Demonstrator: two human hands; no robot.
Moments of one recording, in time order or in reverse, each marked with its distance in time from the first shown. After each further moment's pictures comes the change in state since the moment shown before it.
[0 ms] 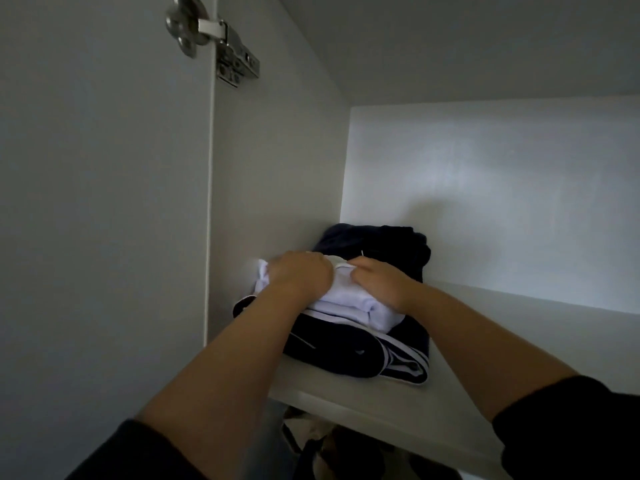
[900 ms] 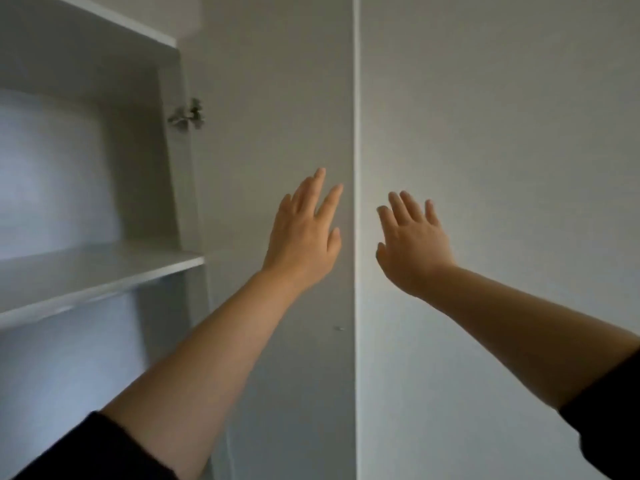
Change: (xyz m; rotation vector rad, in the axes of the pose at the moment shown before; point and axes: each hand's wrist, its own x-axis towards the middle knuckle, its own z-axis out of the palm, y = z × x) left_hand -0.590 0.340 -0.130 -0.910 0.438 1.564; right_hand -0.788 -0.115 -0.137 -1.282 0.610 1.228
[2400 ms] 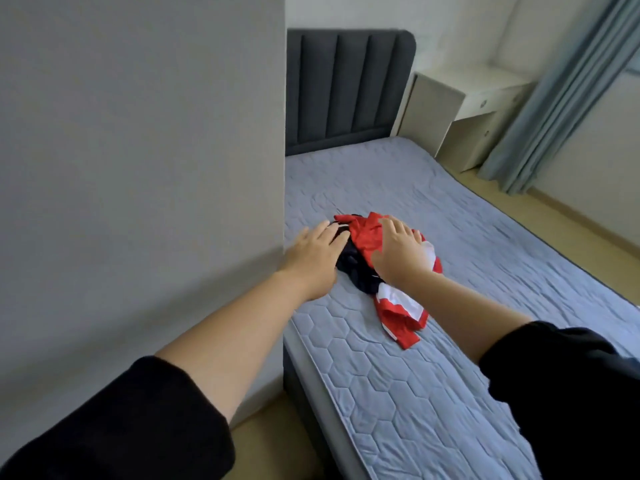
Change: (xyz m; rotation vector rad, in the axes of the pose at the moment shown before) left_hand 0.090 1.178 0.529 -0.661 -0.758 0.955; right_hand -0.616 1.028 0.180 -0.150 -0.590 1.295
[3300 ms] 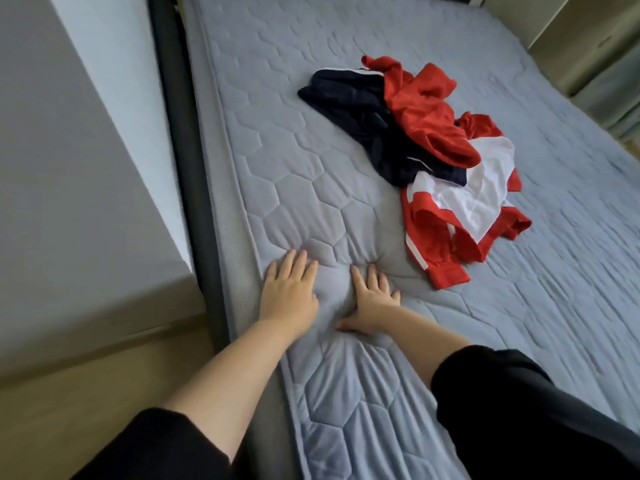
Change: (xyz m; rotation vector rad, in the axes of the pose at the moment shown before) left_hand 0.057 0.112 0.603 -0.231 -0.219 -0.440; right_hand 0.037 0.260 0.576 -0.216 -0.673 -0.038
